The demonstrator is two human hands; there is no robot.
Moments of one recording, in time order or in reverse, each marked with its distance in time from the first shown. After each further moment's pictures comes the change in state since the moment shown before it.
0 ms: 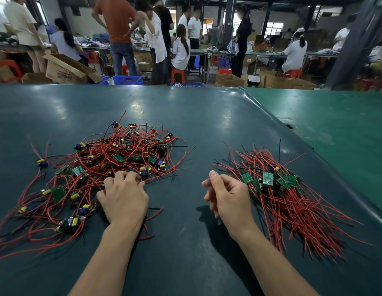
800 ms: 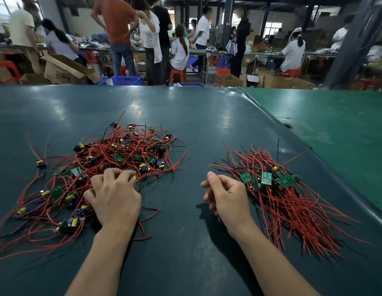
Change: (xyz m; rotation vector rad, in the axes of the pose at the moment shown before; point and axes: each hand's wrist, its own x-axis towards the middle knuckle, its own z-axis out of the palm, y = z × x) left_hand -0.002 -0.007 -0.009 -0.116 0.137 0.022; right_hand 0.005 0.005 -0.001 -0.019 0.000 0.023
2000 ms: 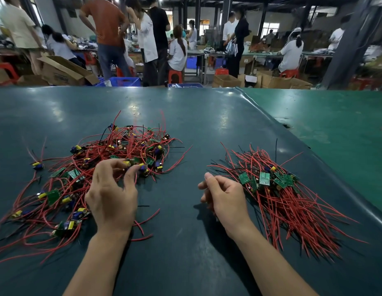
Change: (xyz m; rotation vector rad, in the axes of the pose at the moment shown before) left_hand -0.003 0.007 -0.011 -0.444 0.367 0.222; right_hand 0.002 0.001 0.001 -0.031 -0.008 0.019
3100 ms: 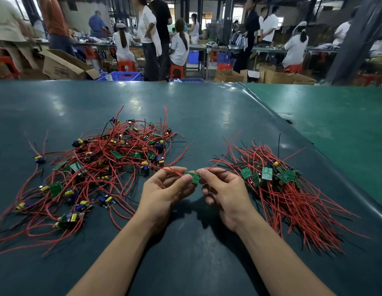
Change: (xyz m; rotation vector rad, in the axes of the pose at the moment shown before) left_hand -0.030 0.044 0.027 -1.181 -0.685 -0.841; right_hand 0.001 -0.007 0.003 0.444 -0.144 0.174
